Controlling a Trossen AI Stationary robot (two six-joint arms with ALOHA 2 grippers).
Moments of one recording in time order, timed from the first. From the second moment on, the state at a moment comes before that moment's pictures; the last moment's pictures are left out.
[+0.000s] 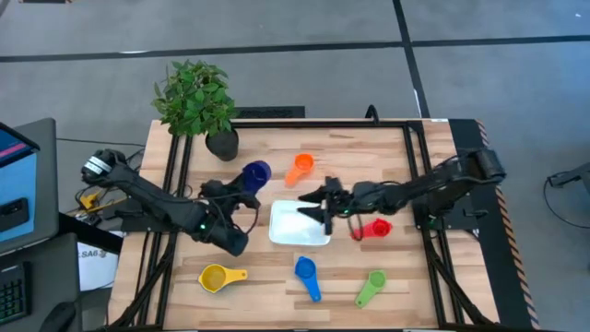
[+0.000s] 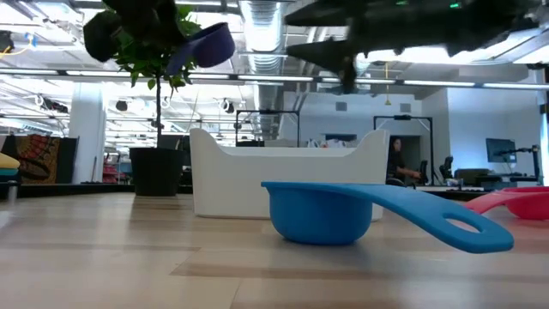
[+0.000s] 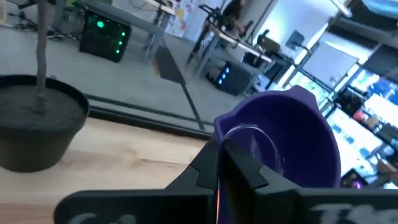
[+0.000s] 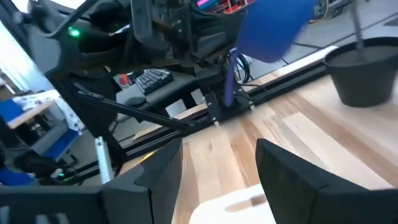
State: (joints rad) left arm -0.46 1.40 0.97 -0.62 -1.52 -1.62; right arm 0.13 1.57 0.71 0.82 0.18 0.42
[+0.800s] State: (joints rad) left arm -0.53 1.44 0.97 -0.07 -1.54 -1.15; right arm 0.13 1.87 1.09 0.77 0.18 0.32
